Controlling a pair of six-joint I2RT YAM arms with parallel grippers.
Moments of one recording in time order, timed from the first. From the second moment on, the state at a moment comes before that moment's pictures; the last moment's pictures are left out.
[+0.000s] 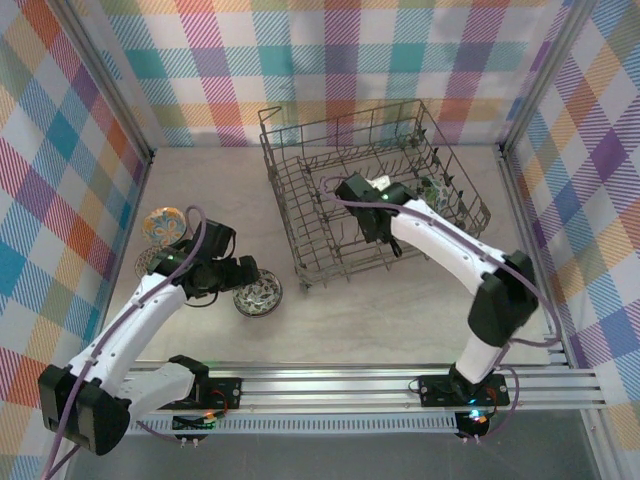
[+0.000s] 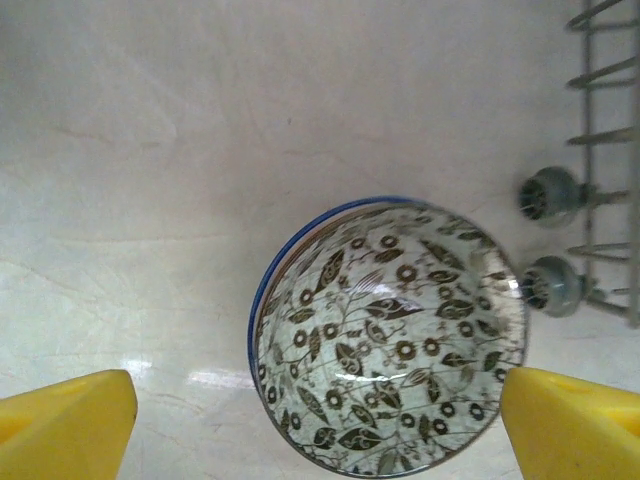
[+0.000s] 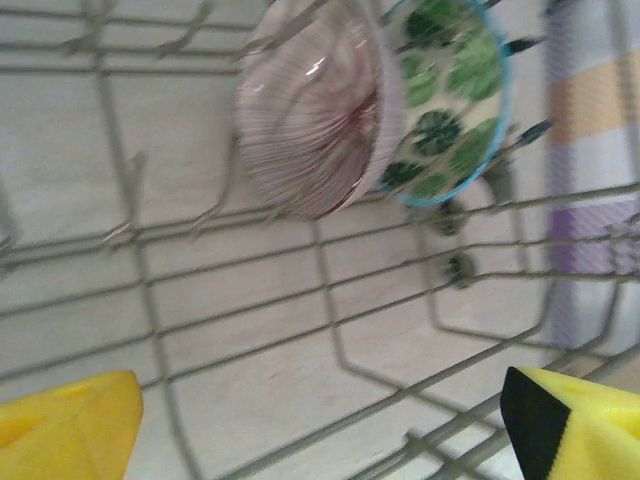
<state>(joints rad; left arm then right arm) -0.38 1.07 0.91 -1.00 -0.07 -0.63 0.72 1.67 1.52 -1.14 0.65 0.38</state>
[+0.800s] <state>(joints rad) -0.37 1.20 0.79 -0.91 -0.03 -0.68 0.76 1.51 1.38 -0.99 0.48 0.42</state>
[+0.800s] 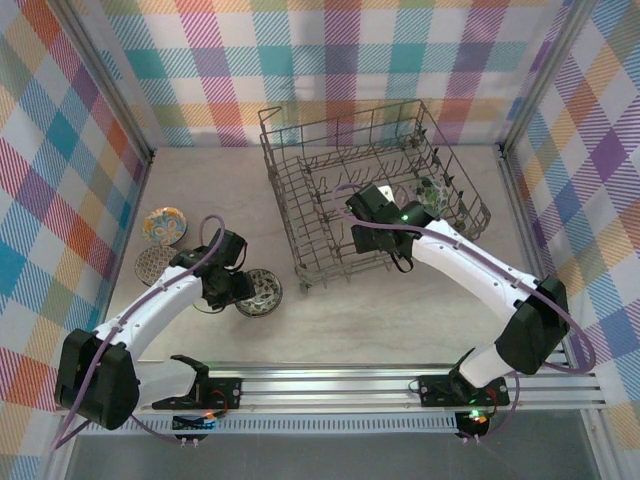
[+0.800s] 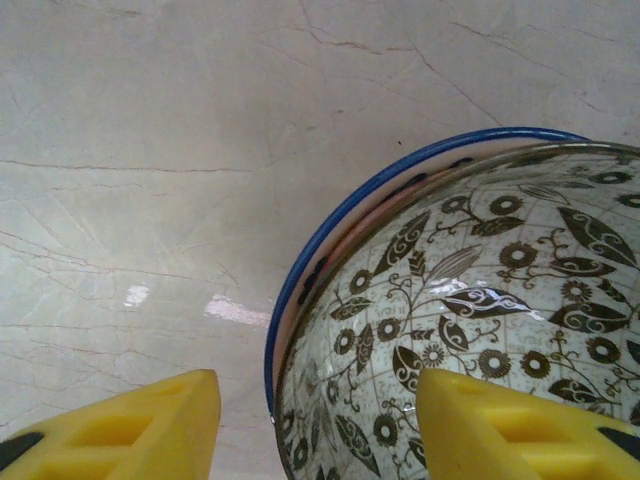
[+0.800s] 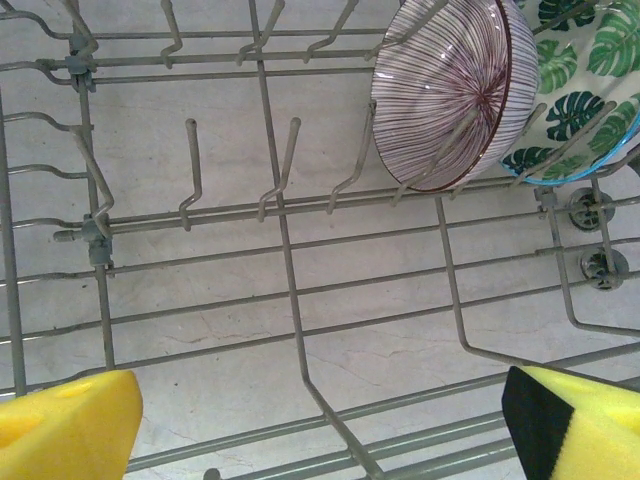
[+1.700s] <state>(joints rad) -0.37 1.19 0.77 -0.89 0.00 -0.65 0.78 1.49 1.32 -0.93 0.52 0.42</state>
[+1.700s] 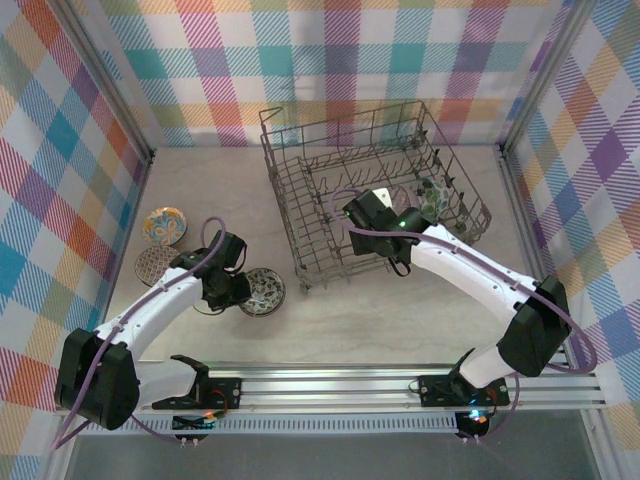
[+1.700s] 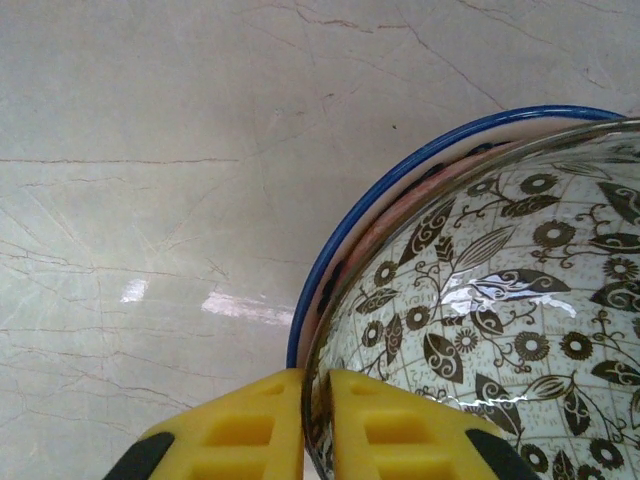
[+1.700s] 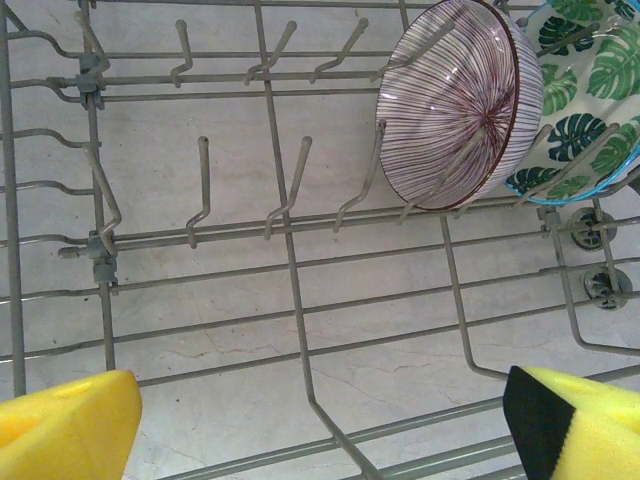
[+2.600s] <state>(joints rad) -0.37 1.05 0.79 -0.92 0.03 -0.64 0.81 1.47 1.30 -0.94 0.54 0.44</state>
